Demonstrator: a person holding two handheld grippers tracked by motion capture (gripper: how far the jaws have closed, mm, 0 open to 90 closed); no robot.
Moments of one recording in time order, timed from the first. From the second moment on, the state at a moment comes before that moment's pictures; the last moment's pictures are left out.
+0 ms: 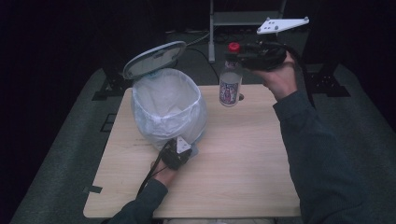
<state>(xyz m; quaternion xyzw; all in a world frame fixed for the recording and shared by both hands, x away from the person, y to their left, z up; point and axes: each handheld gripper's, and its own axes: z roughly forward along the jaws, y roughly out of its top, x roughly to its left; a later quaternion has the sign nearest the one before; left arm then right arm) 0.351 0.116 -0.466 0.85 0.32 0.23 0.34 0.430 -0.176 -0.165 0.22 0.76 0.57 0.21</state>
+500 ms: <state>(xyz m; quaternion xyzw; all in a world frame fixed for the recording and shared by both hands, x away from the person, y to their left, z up) 0.351 0.115 -0.467 0.85 0.32 0.24 0.34 0.436 -0.159 -0.140 0.21 0.76 0.58 0.21</state>
